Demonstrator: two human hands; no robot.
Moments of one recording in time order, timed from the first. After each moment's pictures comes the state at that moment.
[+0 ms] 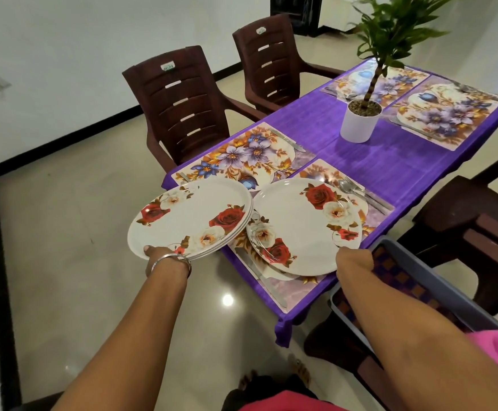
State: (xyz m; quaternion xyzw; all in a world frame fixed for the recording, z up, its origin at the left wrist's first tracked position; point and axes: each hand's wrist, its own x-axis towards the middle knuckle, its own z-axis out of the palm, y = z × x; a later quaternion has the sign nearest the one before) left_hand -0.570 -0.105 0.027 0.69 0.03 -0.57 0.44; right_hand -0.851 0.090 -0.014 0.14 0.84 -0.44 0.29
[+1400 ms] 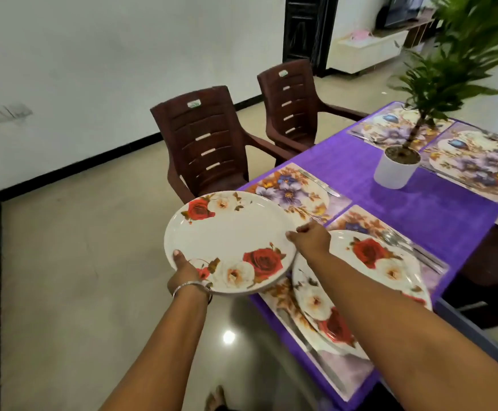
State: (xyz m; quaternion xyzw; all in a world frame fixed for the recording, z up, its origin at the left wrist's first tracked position) left_hand -0.568 -0.196 0.045 0.66 -0.14 -0.61 0.41; right_hand -0.798 -0.132 0.040 -0.20 0.85 -0.43 0.25
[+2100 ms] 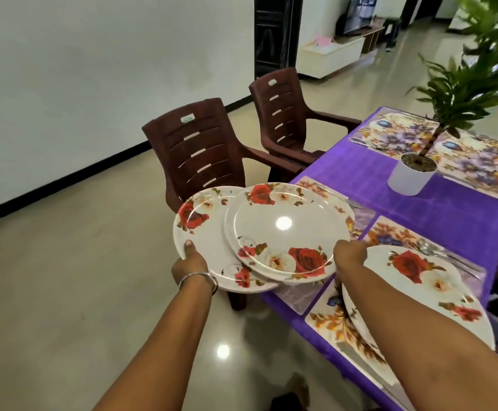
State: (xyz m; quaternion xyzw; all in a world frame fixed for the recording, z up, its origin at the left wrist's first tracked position) left_hand -0.542 -0.364 0.051 0.69 -0.28 -0.58 0.34; right_hand -0.775 -0.205 0.043 0.12 0.83 -0.52 0.16
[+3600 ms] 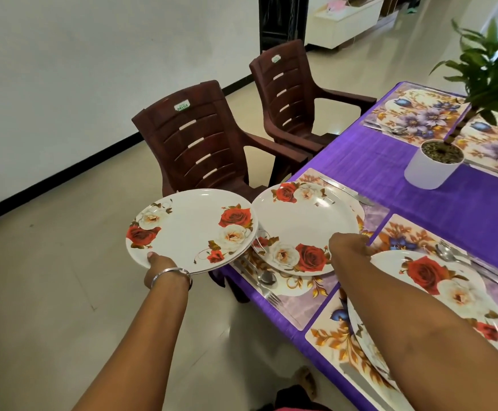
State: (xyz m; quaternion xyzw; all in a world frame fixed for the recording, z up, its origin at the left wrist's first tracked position) left_hand -0.557 -0.419 0.045 0.73 -0.08 -0.55 0.40; right_hand -0.838 -0.252 -0.008 0.19 0.87 -0.39 0.24
